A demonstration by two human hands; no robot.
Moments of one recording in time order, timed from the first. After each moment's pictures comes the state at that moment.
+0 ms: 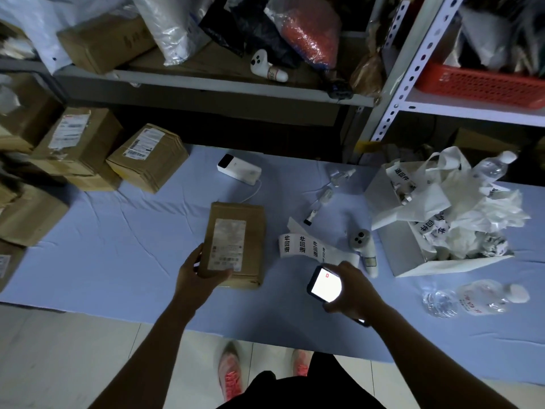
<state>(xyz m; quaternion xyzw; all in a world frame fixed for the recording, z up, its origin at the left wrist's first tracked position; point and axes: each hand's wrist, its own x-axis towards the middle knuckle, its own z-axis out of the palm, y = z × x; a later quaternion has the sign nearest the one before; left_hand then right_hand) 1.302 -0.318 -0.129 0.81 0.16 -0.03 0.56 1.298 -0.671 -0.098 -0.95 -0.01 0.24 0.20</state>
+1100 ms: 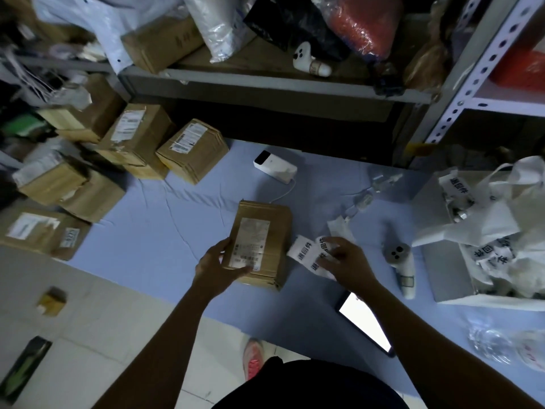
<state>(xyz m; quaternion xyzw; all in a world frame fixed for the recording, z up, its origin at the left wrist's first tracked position) 1.310 -0.312 -0.104 0.91 0.20 -0.09 0.36 1.378 -0.629 -0.137 -0.84 0.04 0.17 0.52</state>
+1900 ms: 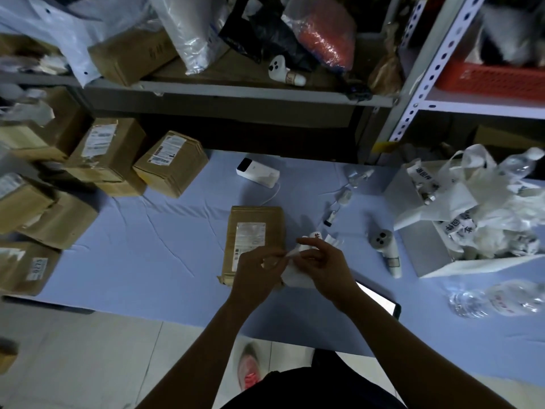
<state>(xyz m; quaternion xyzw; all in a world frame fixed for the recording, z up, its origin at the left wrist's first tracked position) 1.308 -0.379 -0.082 0.86 -0.03 0.05 0.50 1.312 -0.559 -0.070 -0.74 0.05 0.13 0.66</state>
